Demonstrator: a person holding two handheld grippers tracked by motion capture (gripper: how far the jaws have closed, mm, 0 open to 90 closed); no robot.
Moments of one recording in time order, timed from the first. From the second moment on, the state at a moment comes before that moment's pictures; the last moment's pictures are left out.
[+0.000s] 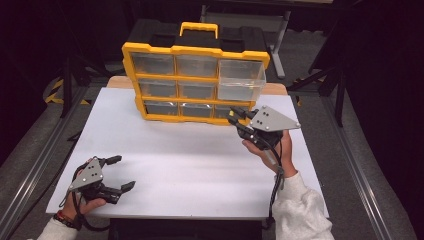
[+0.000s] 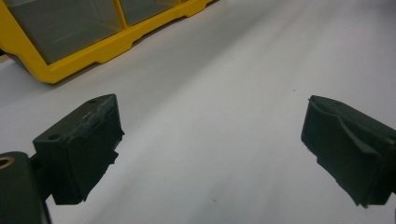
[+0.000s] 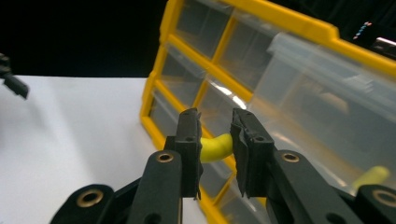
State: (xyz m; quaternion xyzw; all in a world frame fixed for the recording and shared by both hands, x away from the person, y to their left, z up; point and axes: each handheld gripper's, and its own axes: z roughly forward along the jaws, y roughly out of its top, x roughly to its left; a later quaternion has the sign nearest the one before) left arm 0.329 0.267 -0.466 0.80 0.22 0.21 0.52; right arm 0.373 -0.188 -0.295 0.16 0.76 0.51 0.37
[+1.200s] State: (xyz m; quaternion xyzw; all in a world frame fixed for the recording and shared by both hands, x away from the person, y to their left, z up) left arm 0.329 0.266 -0.467 0.80 0.22 0.21 0.52; right arm 0.442 -0.211 -0.215 0.24 0.72 0.48 0.44
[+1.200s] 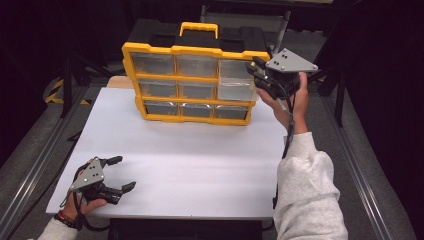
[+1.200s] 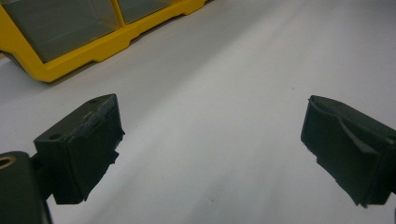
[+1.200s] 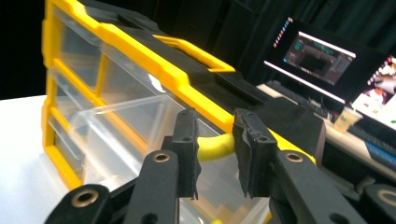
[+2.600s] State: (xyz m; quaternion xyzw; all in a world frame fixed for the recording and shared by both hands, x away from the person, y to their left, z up) left arm 0.331 0.267 -0.466 0.80 0.22 0.21 0.52; right arm 0.422 -0.226 -0.233 0.25 0.69 0.52 0.42
